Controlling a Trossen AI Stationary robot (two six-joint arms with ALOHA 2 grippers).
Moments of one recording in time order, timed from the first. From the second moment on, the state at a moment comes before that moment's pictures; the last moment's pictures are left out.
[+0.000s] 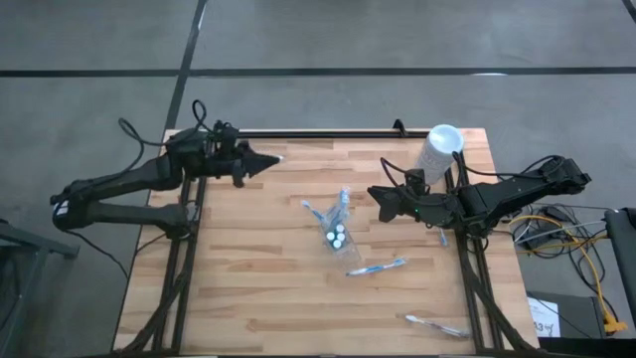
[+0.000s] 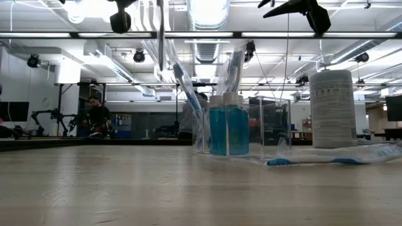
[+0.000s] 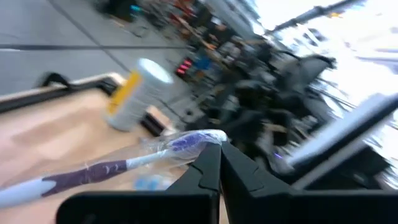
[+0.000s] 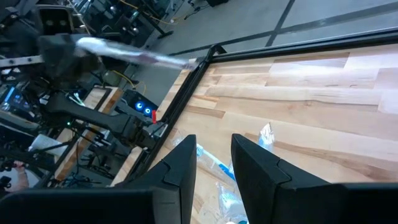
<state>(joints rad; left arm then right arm) 0.31 0.83 0.84 0.01 0.18 -0.72 0.30 1.10 0.93 -0.28 0.78 1.15</state>
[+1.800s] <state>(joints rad) -0.29 1.44 1.03 0.52 0.07 -0.89 0.30 1.10 0.93 -0.28 0.78 1.15</state>
